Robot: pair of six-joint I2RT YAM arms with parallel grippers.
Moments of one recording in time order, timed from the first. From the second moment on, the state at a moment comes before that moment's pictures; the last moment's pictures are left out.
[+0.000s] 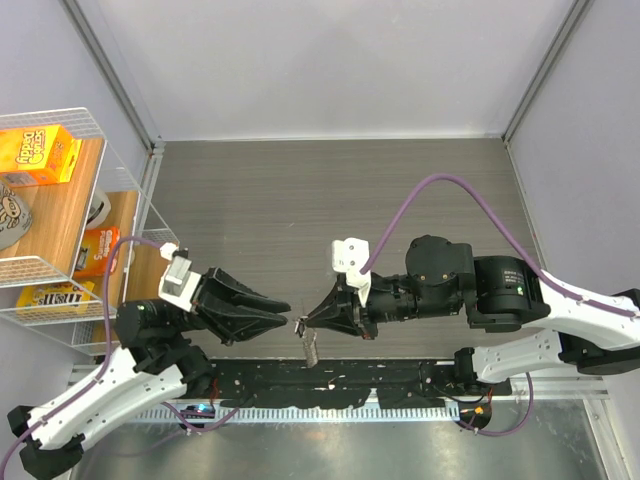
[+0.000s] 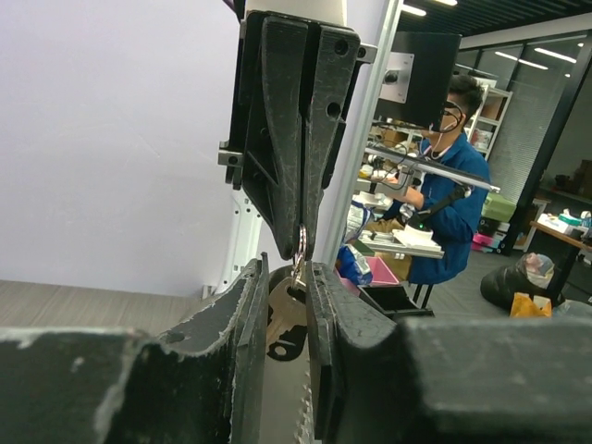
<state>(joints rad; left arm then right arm) -0.91 0.42 0.53 0.57 0.60 -0.66 1.48 1.14 1.59 -0.69 -0.08 0.03</state>
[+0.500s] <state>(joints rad) -0.91 0.49 0.53 0.64 0.62 -0.71 1.48 1.14 1.58 -0.66 -0.07 0.00</state>
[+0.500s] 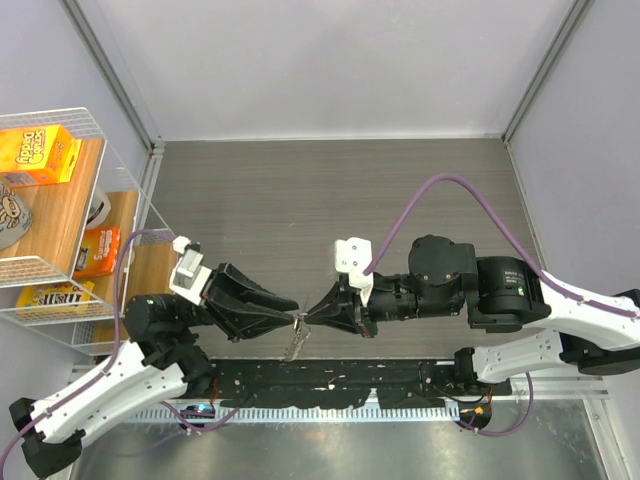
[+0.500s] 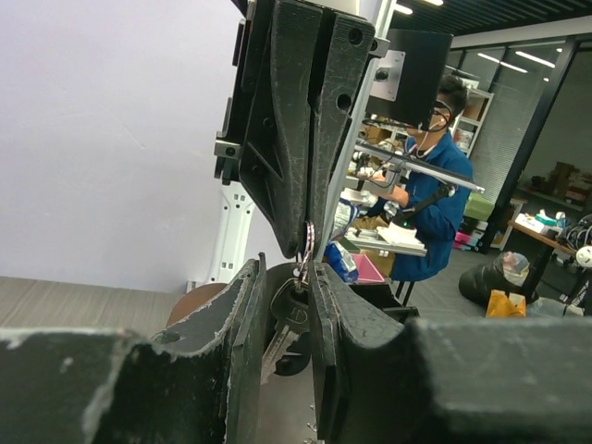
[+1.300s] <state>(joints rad) -0.92 0.56 0.53 0.71 0.69 -0.76 1.48 0.97 1.30 -0.36 -0.07 -0.11</state>
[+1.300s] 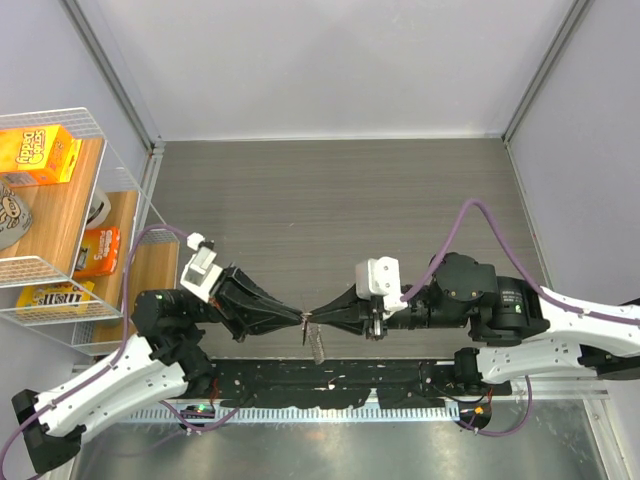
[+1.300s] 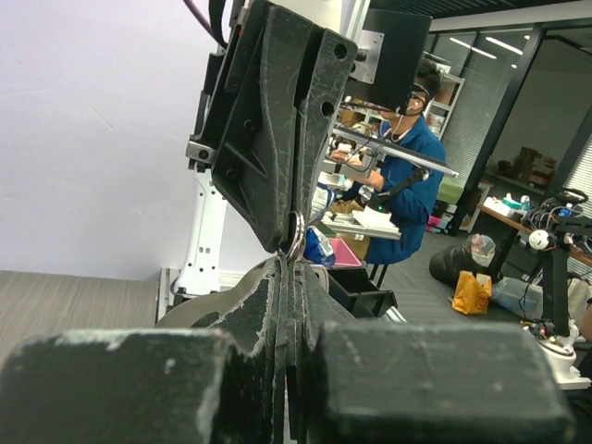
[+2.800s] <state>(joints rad) -0.93 0.72 0.66 0.76 0.97 -0.84 1.51 0.90 1.05 0.07 -0.36 -0.53</state>
